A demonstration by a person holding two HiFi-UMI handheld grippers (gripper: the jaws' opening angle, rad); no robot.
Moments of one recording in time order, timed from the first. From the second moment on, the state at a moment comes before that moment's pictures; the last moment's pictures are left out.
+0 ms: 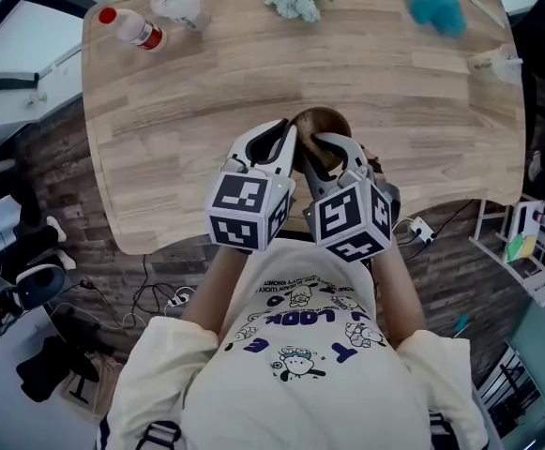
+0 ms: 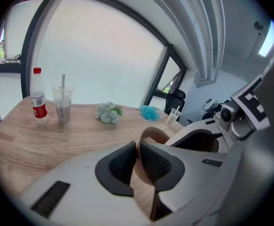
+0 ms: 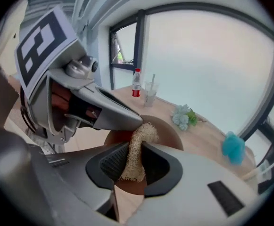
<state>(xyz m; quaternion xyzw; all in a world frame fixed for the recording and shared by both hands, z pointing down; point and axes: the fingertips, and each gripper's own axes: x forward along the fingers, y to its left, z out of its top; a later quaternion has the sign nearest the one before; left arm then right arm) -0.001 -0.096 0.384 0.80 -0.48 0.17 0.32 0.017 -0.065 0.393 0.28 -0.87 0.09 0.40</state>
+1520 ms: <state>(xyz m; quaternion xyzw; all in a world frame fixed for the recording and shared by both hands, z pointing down) -0.019 -0.083 0.388 0.77 -0.51 0.15 0.35 0.051 -0.082 0.381 0.44 -0.82 0.17 0.32</state>
